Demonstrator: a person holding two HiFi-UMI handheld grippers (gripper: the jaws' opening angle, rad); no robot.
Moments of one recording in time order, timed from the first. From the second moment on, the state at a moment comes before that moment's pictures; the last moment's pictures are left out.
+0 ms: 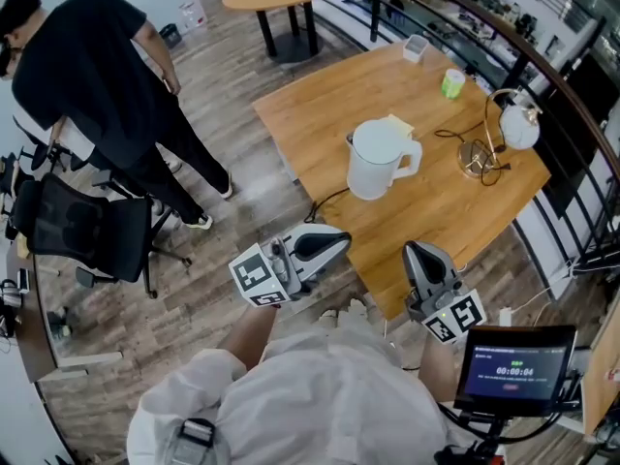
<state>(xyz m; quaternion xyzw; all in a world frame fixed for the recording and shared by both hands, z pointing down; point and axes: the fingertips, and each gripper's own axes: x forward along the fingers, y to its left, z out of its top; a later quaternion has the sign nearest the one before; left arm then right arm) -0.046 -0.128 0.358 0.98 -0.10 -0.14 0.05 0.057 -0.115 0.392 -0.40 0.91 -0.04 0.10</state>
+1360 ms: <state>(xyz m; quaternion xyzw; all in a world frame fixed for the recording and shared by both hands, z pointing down) -0.007 -0.271 0.453 0.98 -0.16 -0.09 0.10 0.125 -0.271 0.482 -0.38 0.93 -0.05 0.01</state>
